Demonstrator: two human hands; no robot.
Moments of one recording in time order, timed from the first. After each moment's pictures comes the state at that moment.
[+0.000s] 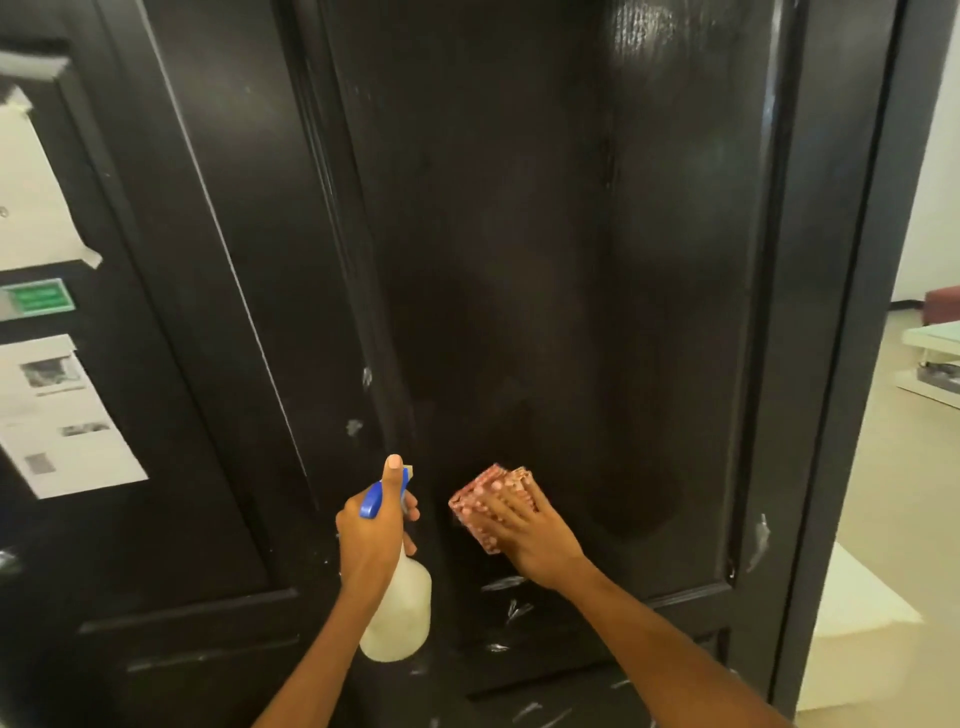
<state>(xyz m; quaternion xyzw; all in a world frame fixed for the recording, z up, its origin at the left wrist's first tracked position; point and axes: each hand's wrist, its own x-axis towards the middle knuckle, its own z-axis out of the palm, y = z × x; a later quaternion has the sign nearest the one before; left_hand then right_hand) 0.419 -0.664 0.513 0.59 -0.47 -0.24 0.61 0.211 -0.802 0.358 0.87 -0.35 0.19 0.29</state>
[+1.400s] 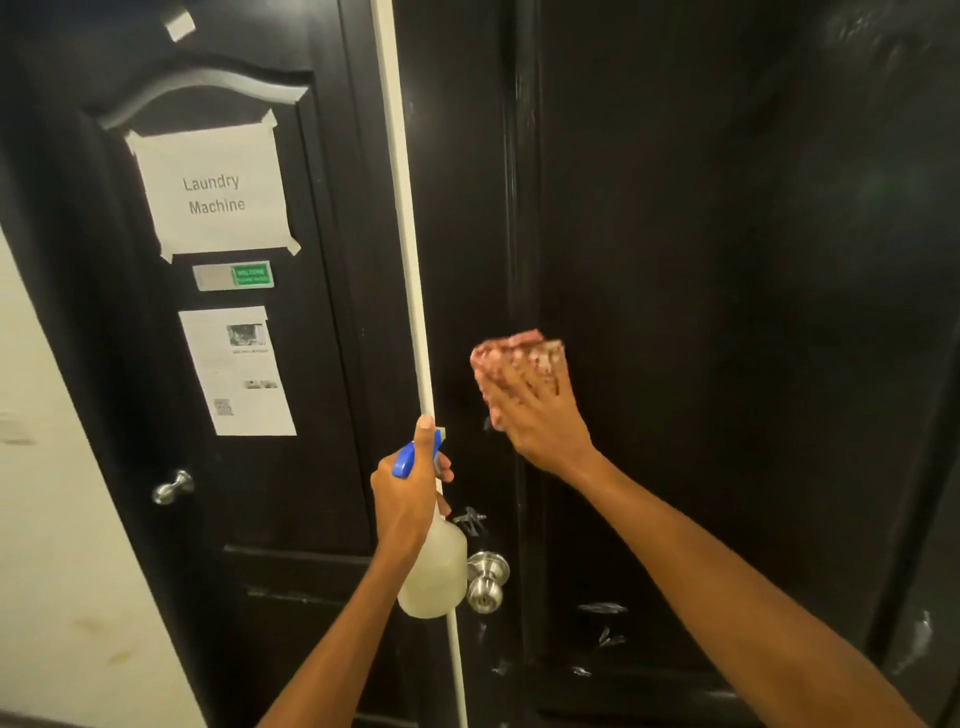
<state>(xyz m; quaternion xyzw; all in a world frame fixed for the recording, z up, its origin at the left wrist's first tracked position) 0.504 -0.629 0.563 0.53 -0.42 -0.19 0.71 0.356 -0.804 0.570 0.84 -0.28 0.34 0.33</state>
